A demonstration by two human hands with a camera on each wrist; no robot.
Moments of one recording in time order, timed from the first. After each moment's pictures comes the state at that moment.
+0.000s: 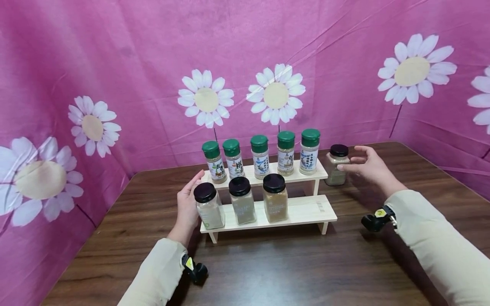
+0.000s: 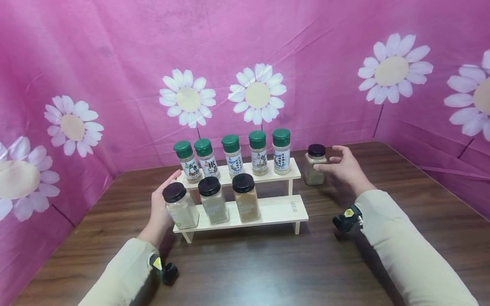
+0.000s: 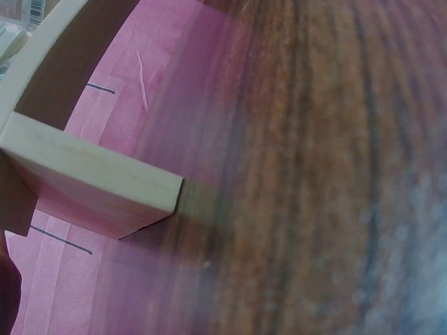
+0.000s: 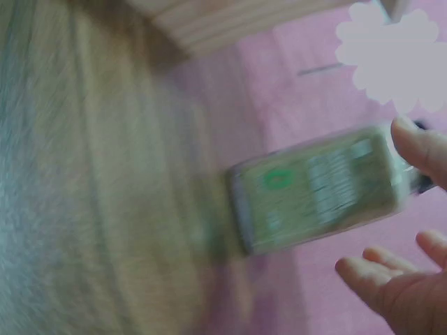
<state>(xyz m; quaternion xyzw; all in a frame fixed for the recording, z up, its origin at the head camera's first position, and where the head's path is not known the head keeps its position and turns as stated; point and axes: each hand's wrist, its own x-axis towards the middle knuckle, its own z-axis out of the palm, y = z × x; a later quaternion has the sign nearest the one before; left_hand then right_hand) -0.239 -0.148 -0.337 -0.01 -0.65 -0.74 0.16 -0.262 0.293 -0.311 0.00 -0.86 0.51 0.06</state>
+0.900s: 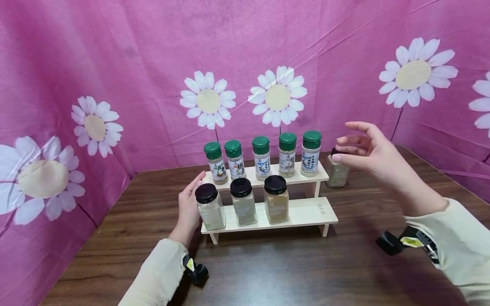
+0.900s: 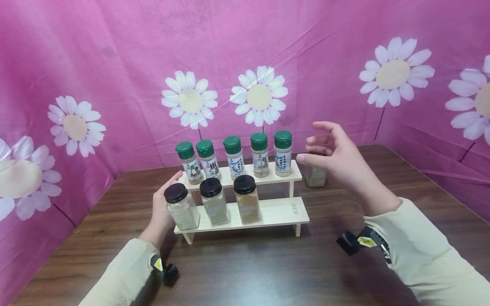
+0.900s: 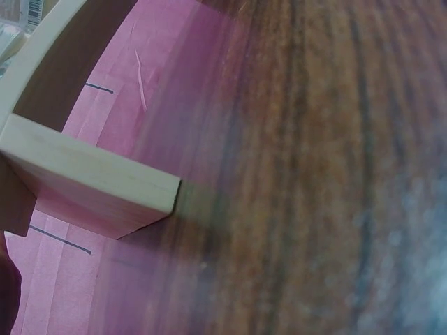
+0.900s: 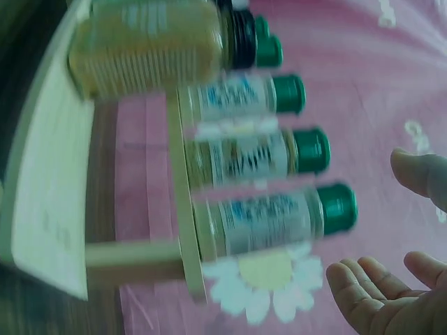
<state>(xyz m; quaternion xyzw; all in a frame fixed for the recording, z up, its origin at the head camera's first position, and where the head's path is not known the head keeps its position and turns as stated) -0.239 -0.149 -0.338 -0.02 -0.64 -0.76 0.16 -0.189 0.229 -0.221 0.13 -0.79 0.58 0.14</state>
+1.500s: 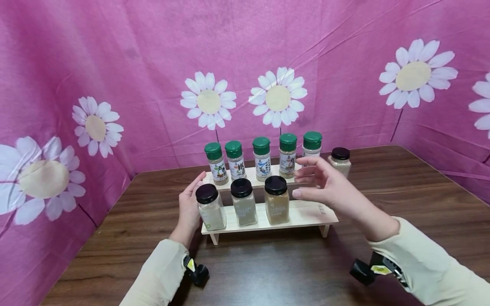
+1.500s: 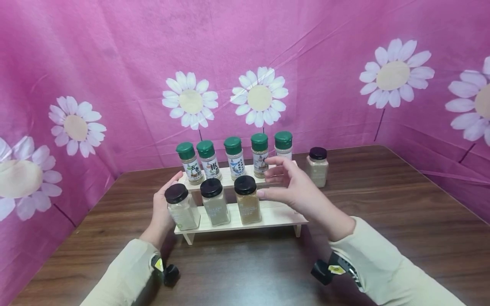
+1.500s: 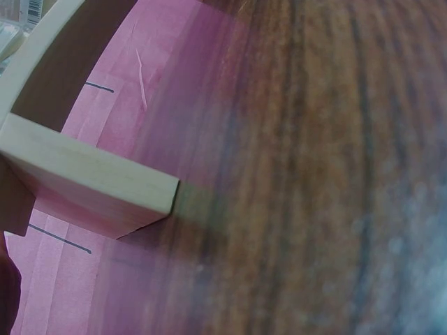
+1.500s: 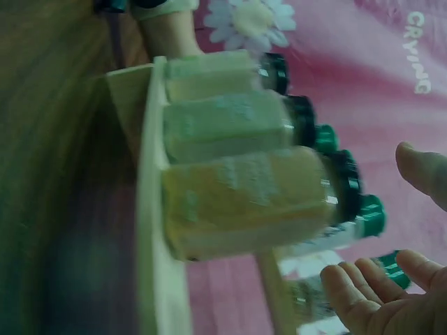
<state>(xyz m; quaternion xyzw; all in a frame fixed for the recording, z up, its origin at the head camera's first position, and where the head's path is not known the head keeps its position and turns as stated) -0.239 -0.148 -0.339 0.00 -0.63 -0.76 0.16 -0.166 0.163 -0.250 0.21 -0.79 0.58 0.03</state>
